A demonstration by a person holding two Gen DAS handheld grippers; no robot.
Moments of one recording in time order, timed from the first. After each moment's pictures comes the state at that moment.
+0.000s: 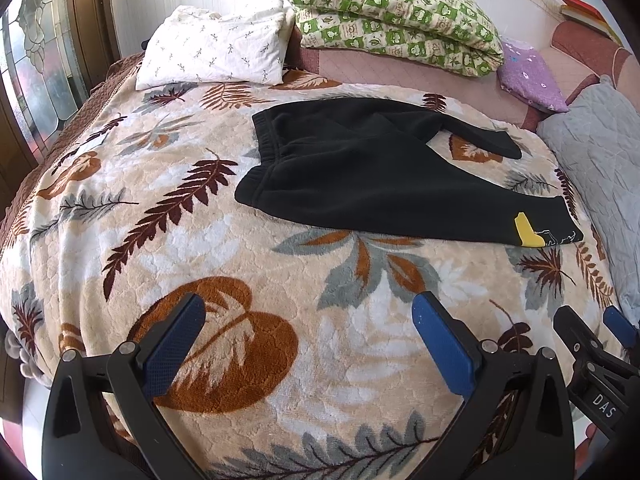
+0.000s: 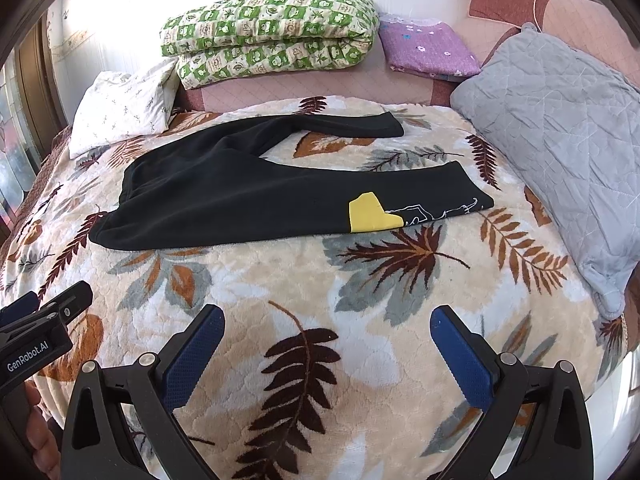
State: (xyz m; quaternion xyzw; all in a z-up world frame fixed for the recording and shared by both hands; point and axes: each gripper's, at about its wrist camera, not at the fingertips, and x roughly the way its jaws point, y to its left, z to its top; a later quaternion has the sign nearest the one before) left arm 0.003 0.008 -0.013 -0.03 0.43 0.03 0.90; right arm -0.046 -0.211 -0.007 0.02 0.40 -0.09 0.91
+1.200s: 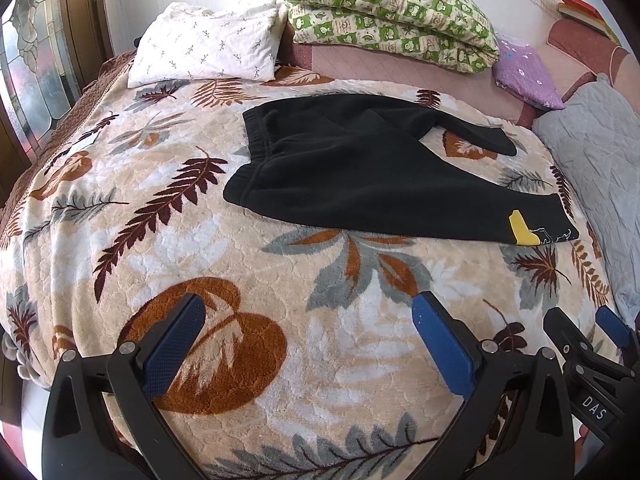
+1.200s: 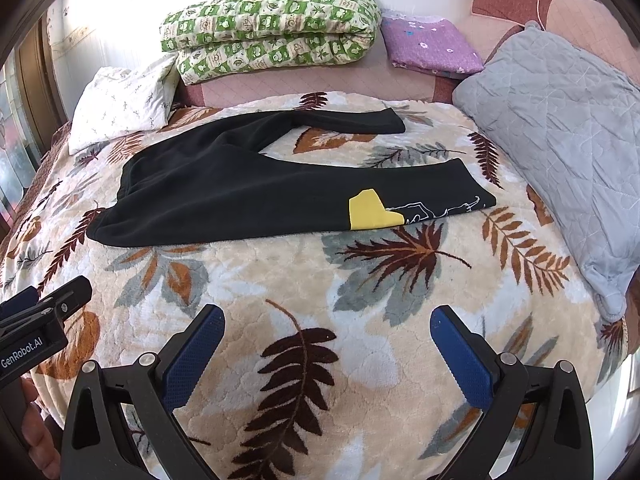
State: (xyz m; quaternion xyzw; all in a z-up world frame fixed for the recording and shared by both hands) left arm 0.009 0.002 -0.012 -0.03 0.44 0.02 0.90; right arm -0.042 -0.214 -0.009 0.02 0.41 -0.08 0.91
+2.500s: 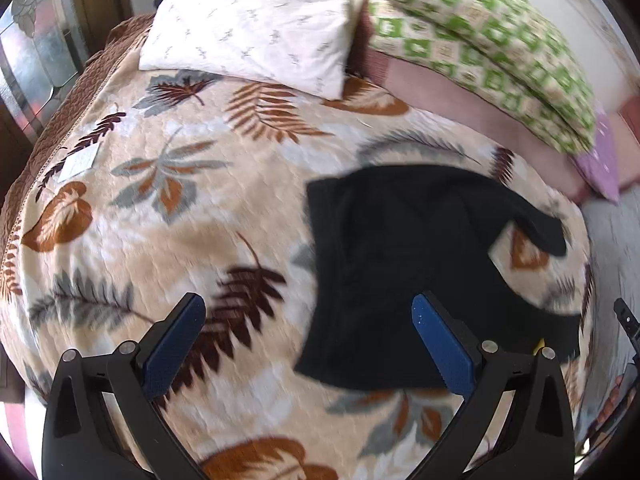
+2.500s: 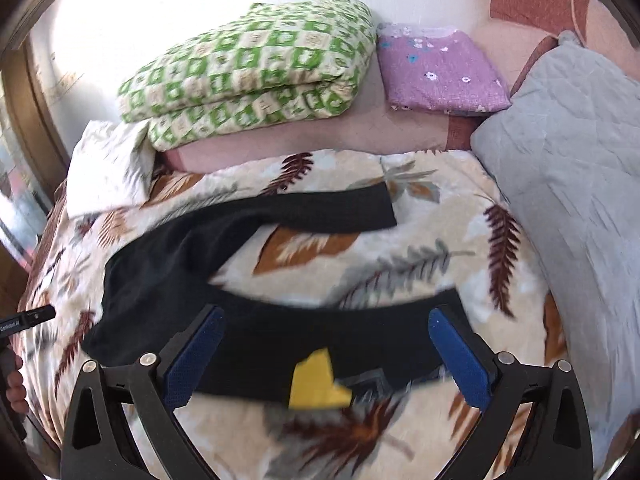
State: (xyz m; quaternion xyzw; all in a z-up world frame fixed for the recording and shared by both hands) left arm 0.194 0.106 0.028 -0.11 0.52 0.07 0.85; right arm 0.126 -0.338 0.055 0.06 0.40 -0.02 0.91
